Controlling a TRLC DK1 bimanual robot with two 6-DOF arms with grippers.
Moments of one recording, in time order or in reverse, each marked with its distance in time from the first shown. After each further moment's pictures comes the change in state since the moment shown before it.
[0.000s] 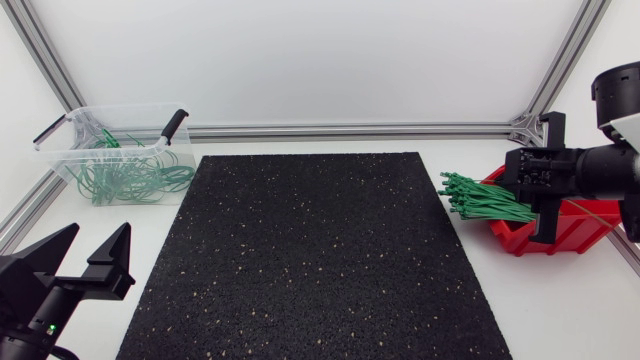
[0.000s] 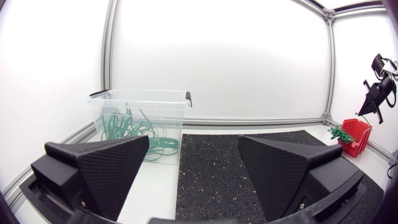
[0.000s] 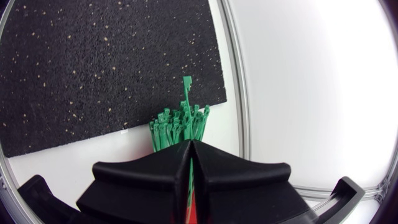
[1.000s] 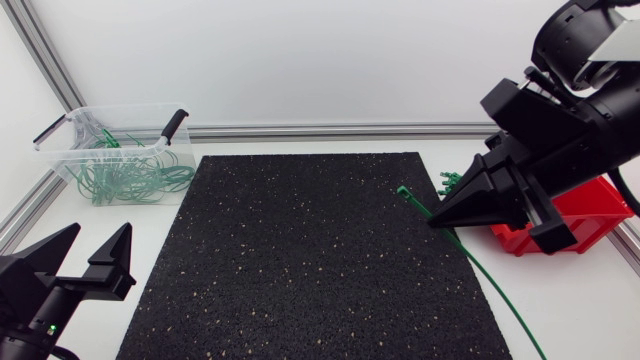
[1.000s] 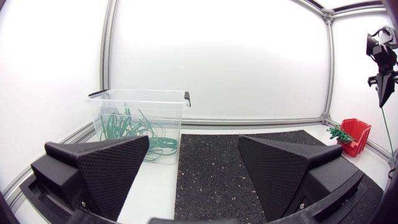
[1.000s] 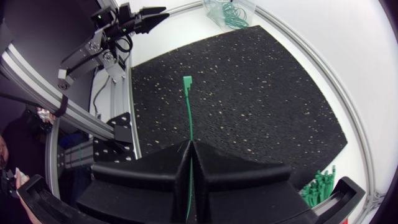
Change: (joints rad) left arm -0.006 0.000 0.000 0.000 0.000 0.000; right arm 0.317 0.117 0.395 -0.762 -0.552 0.650
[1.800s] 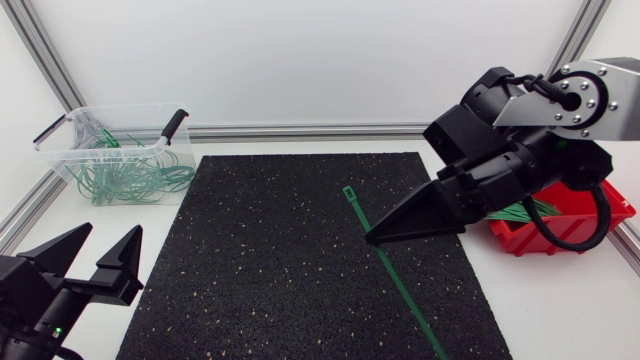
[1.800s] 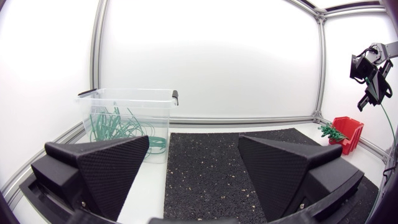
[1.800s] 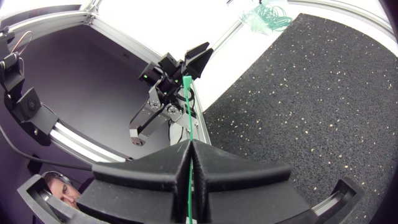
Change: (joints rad) left arm -0.066 0.004 0.000 0.000 0.000 -0.007; right arm 0.047 0.159 -0.142 0.154 -0.557 0.314
